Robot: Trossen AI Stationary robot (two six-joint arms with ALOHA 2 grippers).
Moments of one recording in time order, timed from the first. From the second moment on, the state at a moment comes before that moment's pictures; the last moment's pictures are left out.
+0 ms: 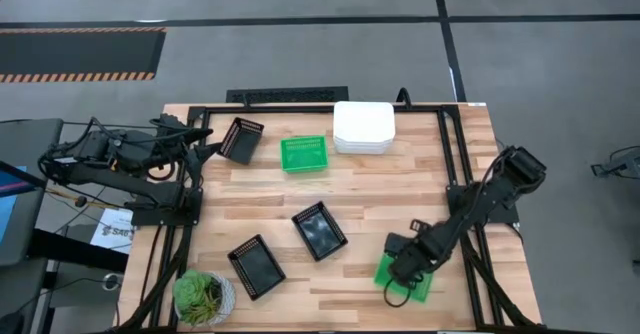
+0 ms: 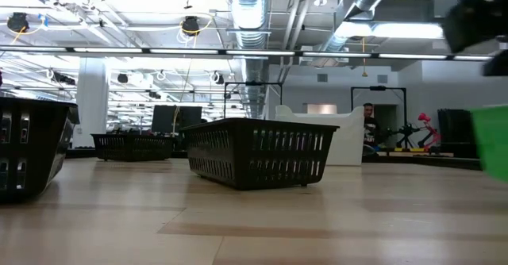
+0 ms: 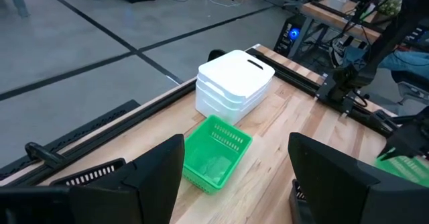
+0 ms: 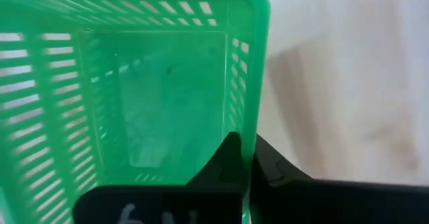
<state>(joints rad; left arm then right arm) -0.15 0.56 1.04 -0.93 -0.64 -0.54 0.66 1.64 1.03 -0.93 0.08 1.02</state>
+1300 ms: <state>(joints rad) -0.15 0.56 1.04 -0.93 -0.70 -0.49 -0.30 1.69 1.56 -0.40 -0.07 -0.33</state>
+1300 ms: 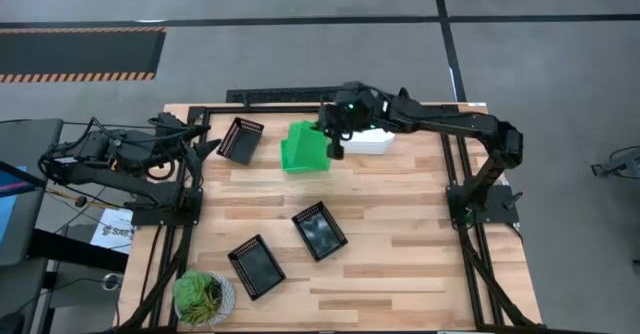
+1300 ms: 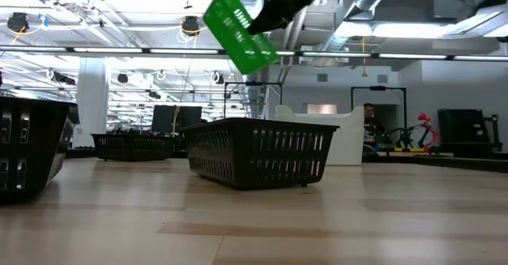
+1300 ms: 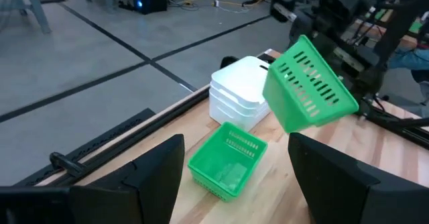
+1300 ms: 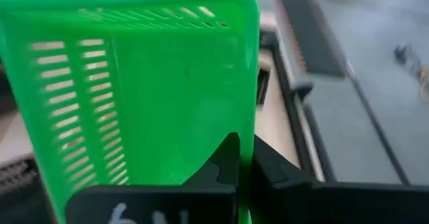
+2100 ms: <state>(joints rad) -0.15 0.56 1.04 -0.93 -0.71 -0.51 -0.39 2.20 2.15 -0.89 -0.21 -0.58</state>
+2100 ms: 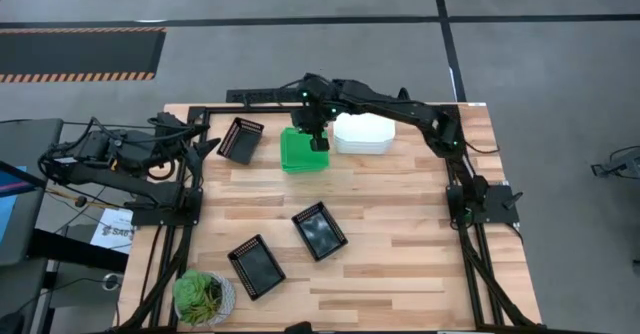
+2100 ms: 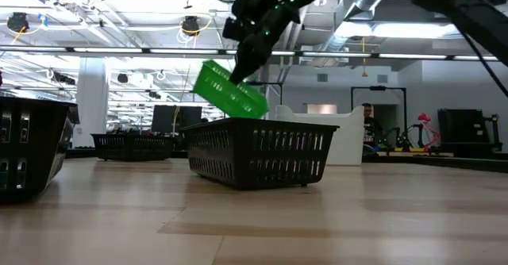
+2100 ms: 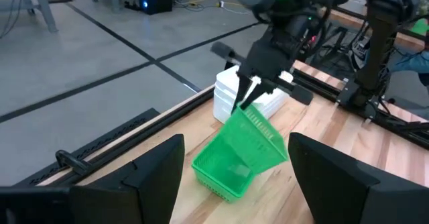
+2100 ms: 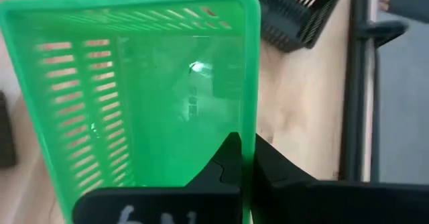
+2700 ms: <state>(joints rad) -0.15 0.56 1.04 -0.96 -0.71 -0.49 -0.41 2.26 2.19 -0.94 -0.21 -0.61</state>
